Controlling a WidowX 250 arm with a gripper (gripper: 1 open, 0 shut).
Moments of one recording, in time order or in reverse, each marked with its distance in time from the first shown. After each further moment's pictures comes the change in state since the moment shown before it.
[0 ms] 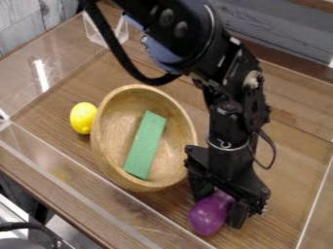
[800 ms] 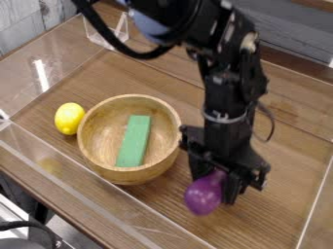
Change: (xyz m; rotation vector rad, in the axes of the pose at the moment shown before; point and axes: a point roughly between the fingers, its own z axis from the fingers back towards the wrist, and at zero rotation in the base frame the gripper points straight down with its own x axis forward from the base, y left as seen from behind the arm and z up) arm 0.003 0.005 0.035 -0.013 -0.002 0.039
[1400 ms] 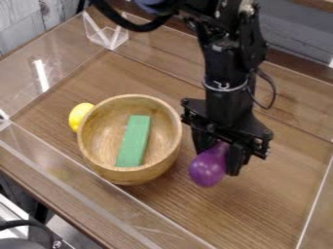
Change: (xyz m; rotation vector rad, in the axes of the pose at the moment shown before) arm 0.018 0.010 0.014 0.001 -0.052 0.023
